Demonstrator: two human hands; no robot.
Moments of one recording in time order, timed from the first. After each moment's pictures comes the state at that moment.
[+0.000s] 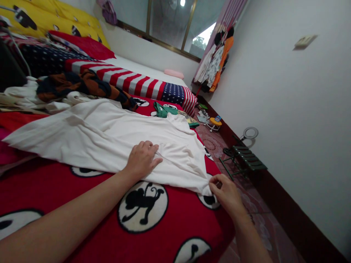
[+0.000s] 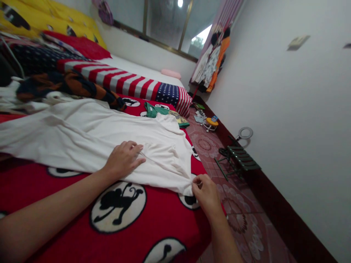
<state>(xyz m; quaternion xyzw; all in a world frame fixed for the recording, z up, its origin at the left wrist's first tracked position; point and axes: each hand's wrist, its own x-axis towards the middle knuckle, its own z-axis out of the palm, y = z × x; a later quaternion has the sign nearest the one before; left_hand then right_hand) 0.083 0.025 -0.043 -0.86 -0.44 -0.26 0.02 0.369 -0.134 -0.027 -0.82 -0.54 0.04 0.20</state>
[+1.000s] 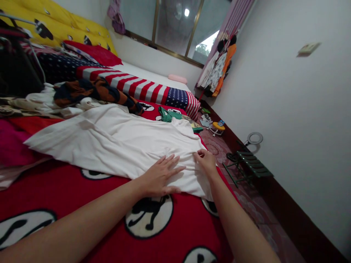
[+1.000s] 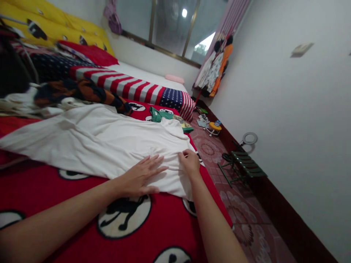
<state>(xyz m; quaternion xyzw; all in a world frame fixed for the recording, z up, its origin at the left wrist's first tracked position) 0.094 0.003 -0.049 -0.95 -0.19 -0.20 -0.12 0.341 0.001 -0.025 -0.77 -0.58 0.01 0.27</state>
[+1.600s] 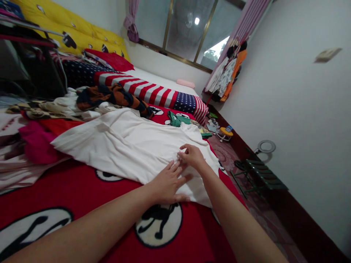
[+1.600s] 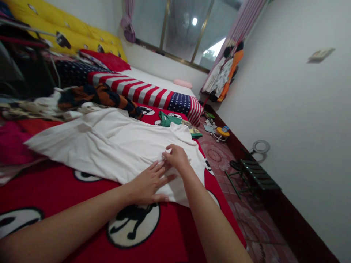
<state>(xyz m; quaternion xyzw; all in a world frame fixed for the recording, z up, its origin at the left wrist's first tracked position) 0.097 0.004 -0.061 -0.95 -0.20 -0.21 -0.09 0.265 0.056 -0.002 -0.69 -0.69 0.09 0.19</state>
